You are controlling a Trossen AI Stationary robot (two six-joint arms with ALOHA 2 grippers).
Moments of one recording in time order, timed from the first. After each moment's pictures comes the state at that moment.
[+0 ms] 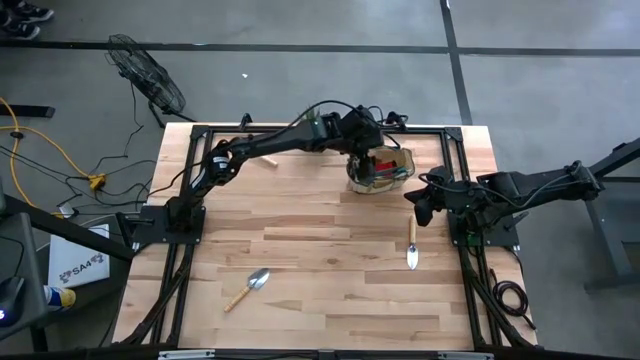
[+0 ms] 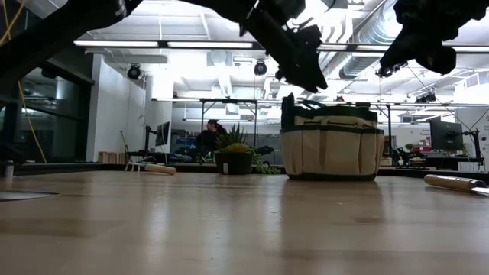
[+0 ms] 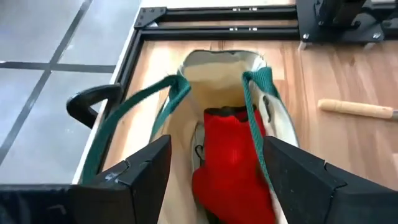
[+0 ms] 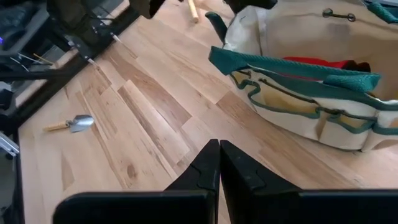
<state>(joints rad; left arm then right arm) 0.29 2.27 2.28 -0.65 0.02 0.20 0.19 0.66 0.68 -0.69 0.44 0.89</state>
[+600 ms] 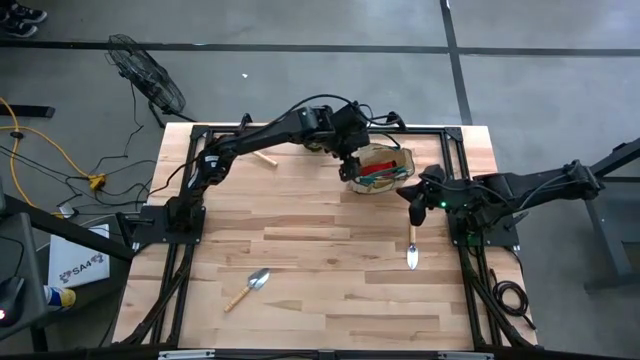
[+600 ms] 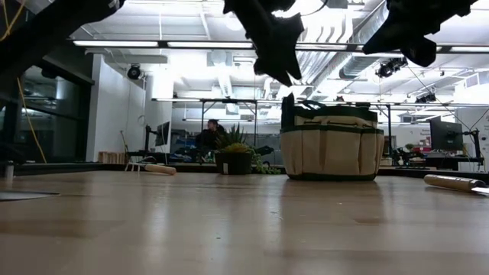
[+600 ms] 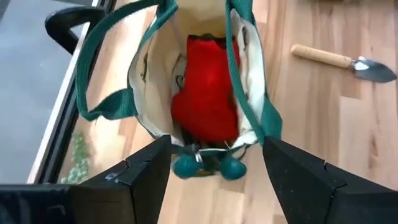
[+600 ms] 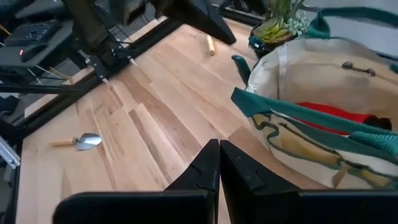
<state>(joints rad) 0.29 2.20 2.35 -1.03 0.05 0.09 0.19 0.71 0.68 -0.51 0.50 0.74</state>
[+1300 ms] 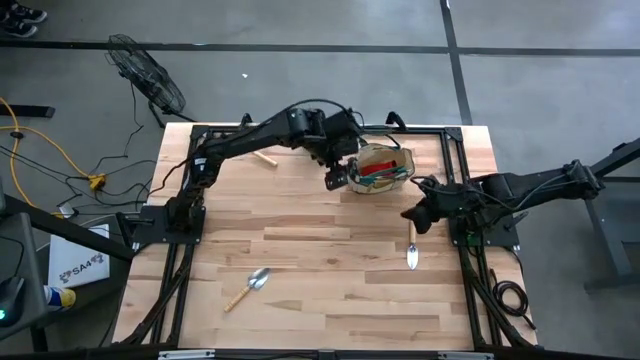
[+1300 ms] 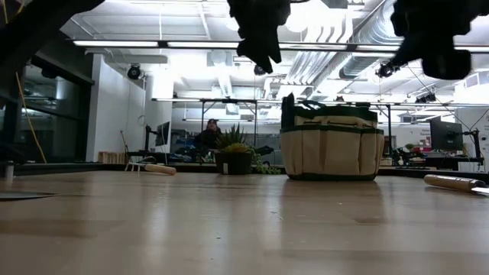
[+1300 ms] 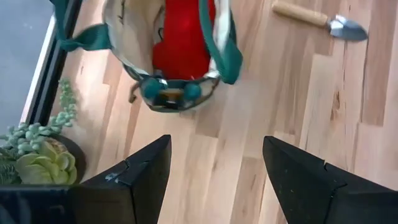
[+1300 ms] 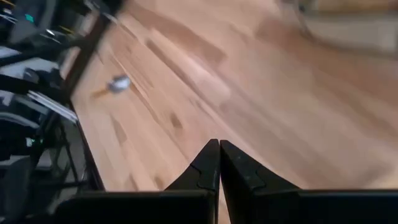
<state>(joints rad) 0.23 2.11 2.35 -1.25 0.02 0.01 0.19 0.72 0.68 -0.67 0.17 1.11</state>
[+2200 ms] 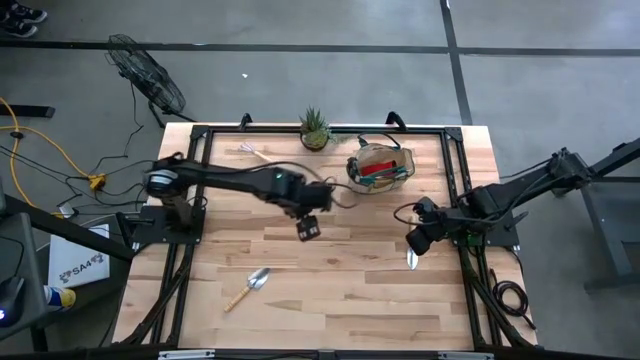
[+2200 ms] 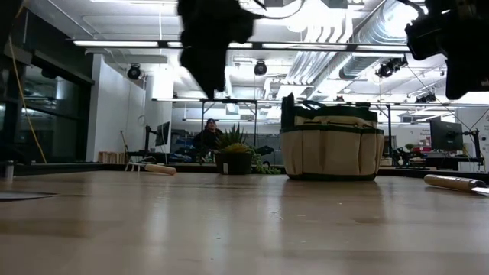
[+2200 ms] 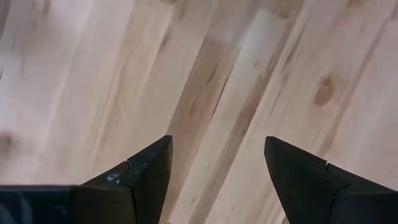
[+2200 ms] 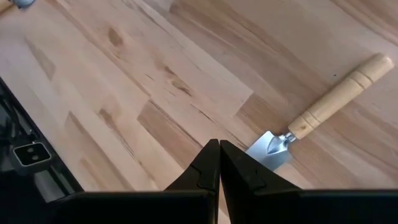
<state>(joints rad) -0.04 1.80 1.61 -1.07 -0.14 -0.43 0.37 0.89 0.68 -0.82 0.08 1.32</state>
